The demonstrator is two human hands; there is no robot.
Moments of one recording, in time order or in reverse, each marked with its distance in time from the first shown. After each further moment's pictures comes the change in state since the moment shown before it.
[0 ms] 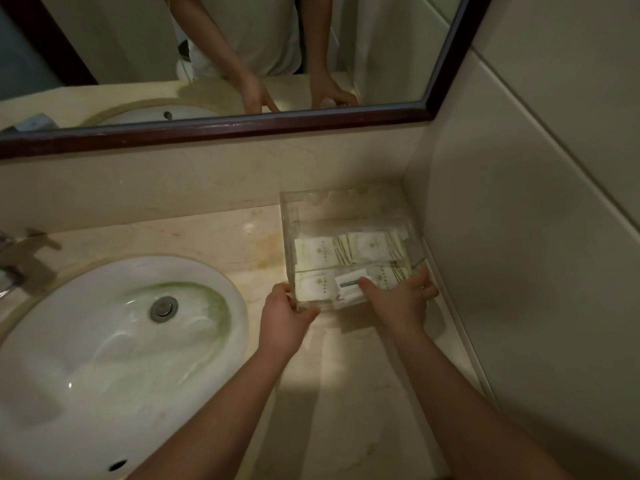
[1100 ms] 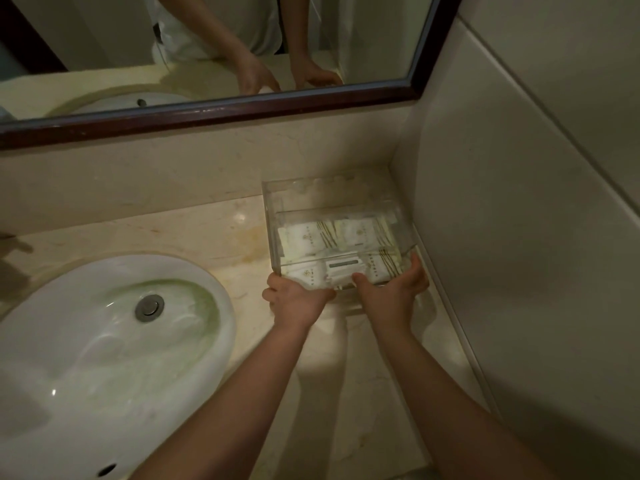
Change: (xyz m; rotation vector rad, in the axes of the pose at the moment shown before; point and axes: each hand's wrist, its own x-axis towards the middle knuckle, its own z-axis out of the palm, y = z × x) left_hand 0.008 0.045 0.034 -0.087 0.011 -0.336; right_hand 0.005 0.026 0.018 0.235 0.116 -0.187
